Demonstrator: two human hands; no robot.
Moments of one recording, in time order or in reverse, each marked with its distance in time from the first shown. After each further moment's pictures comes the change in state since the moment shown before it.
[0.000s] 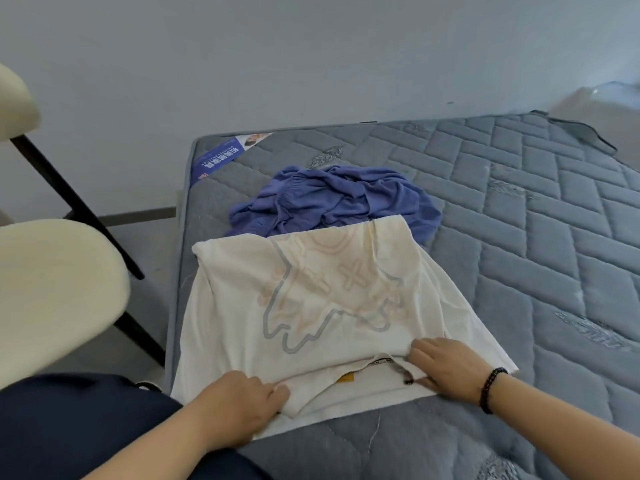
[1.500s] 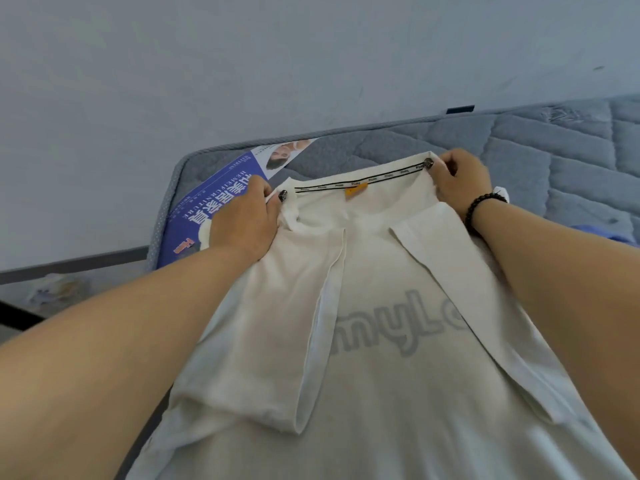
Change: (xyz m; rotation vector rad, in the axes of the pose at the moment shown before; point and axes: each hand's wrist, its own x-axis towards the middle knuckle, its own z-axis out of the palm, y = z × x) left_hand 0.269 -0.482 0.097 -0.407 0.341 -1.061; right_hand 0.486 0.345 0.112 0.598 0.434 0.970
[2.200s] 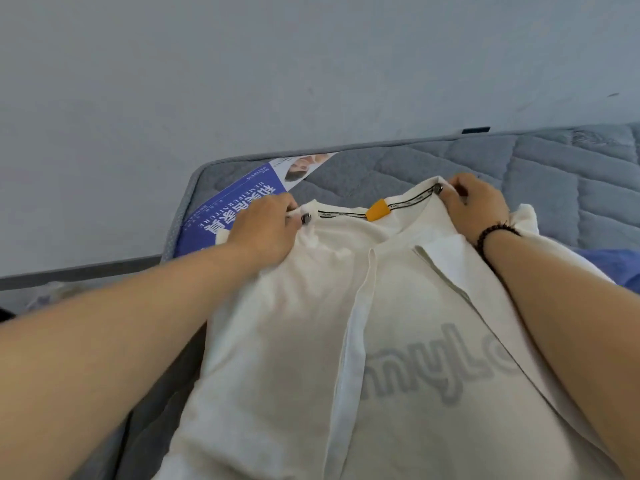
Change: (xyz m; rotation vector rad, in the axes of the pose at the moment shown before) left_hand 0.012 -0.007 -0.006 -0.128 -0.125 0.070; right_hand -0.004 0.003 0.020 -0.197 -0.001 -0.040
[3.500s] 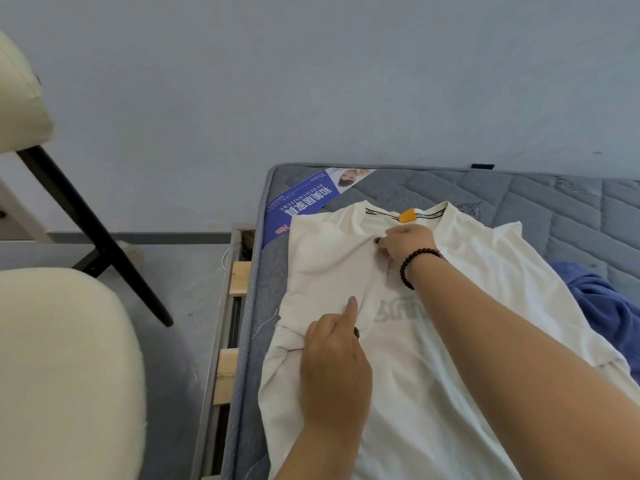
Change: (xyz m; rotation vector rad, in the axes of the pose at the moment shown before) left_hand -0.264 0.050 -0.001 -0.348 0.468 -0.095; right_hand -0.141 -0.166 0.009 0.367 -0.224 0.453
